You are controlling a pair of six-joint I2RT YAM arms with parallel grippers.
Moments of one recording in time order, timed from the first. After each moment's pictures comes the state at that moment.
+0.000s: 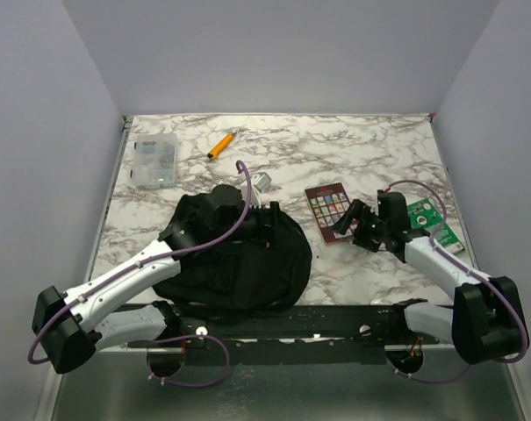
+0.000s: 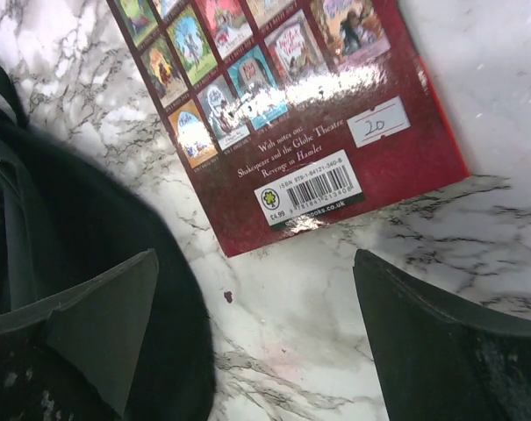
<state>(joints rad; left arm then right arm) -0.84 1.04 0.86 -0.21 0.37 -0.72 0.20 1.21 0.50 -0.13 -0.26 0.70</state>
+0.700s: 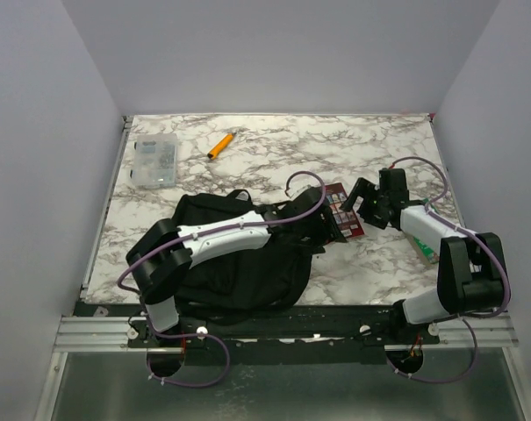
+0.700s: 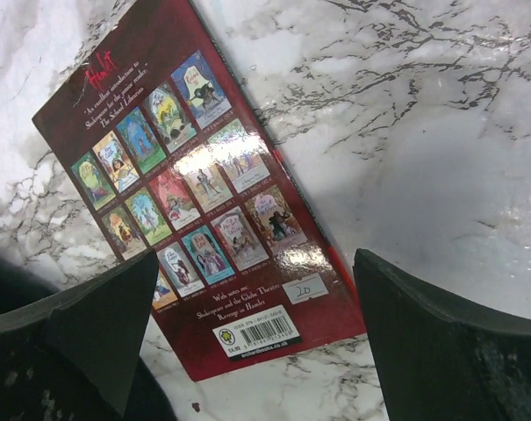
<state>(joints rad) -1.03 1.71 1.26 -0.31 0.08 -1.31 0.13 1.46 0.75 -0.17 -0.11 0.56</state>
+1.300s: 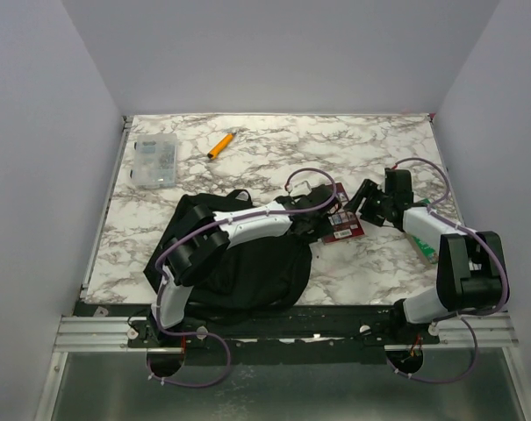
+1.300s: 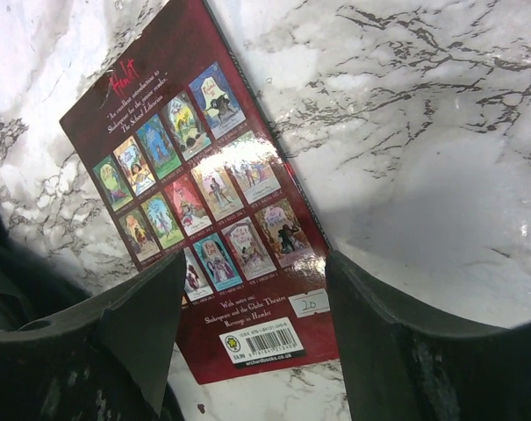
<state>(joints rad) -0.99 1.98 1.46 -0.46 -0.12 -1.29 0.06 1.48 0.72 -0.08 -0.22 0.55</state>
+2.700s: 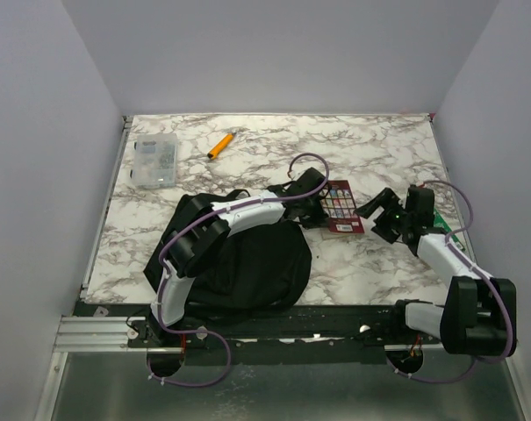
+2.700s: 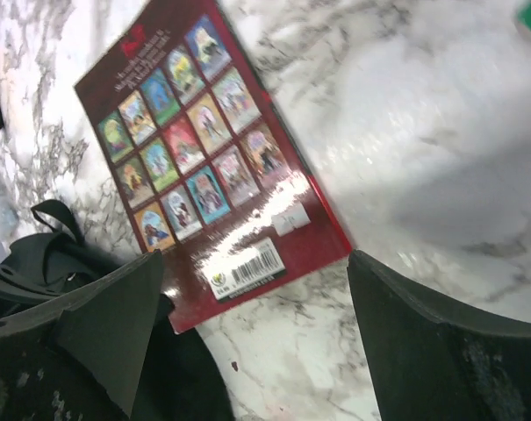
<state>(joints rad) -0.88 2.04 1.50 -0.32 0.09 -1.12 -0.04 1.23 0.56 -0.08 -0.30 0.70</state>
